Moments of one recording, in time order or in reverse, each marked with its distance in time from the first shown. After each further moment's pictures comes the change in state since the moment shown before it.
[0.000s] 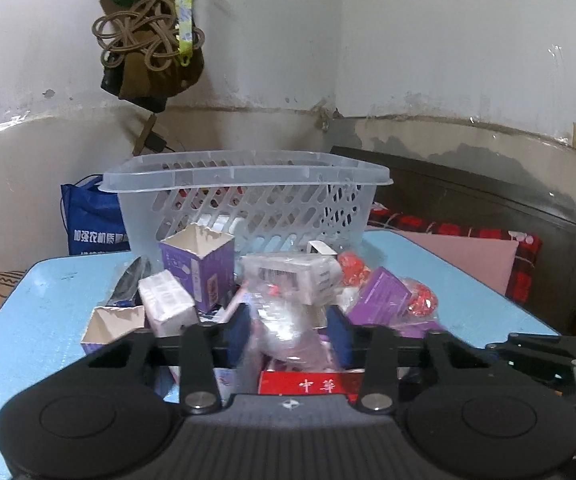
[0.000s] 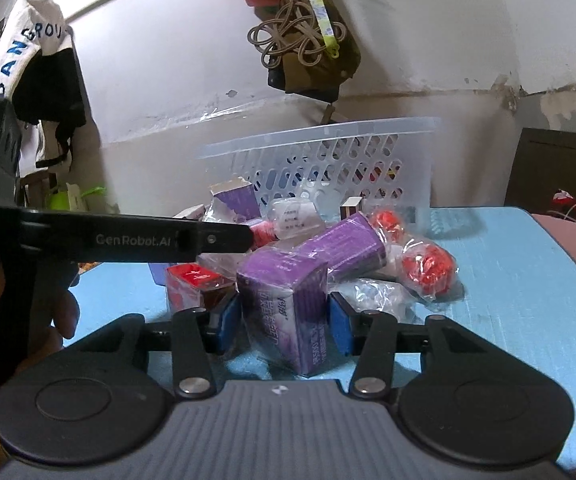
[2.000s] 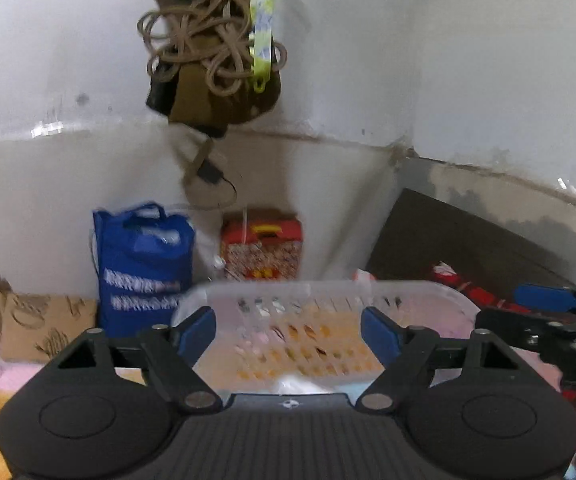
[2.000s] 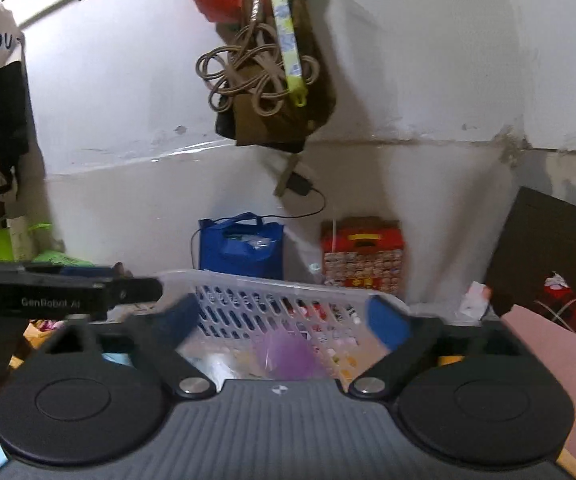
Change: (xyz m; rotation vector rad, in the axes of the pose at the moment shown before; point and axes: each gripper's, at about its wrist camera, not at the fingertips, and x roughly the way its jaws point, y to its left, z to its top) left arm 0.111 0.095 0.155 -0.146 0.002 0.096; right arm 0.119 -0.072 0.180 -0.058 0.002 -0.079
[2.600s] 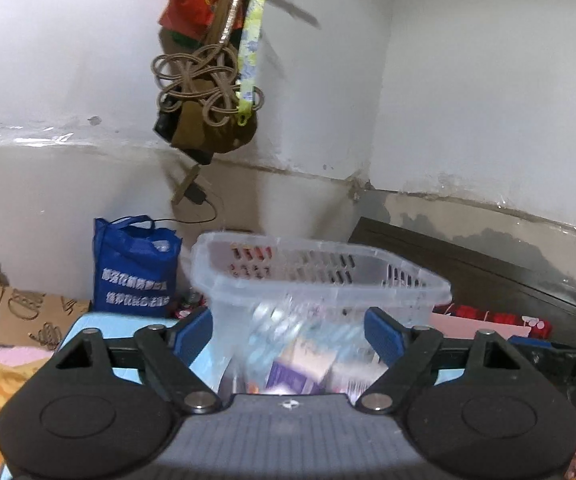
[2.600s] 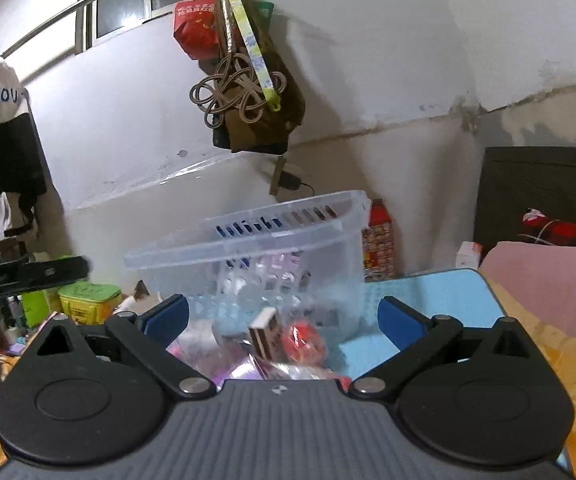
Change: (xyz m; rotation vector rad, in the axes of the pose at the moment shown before) left arm -0.138 0.012 -0.114 0.009 -0.162 -0.075; right arm -0.110 -0.002 -0.114 0.143 -0.101 0.008
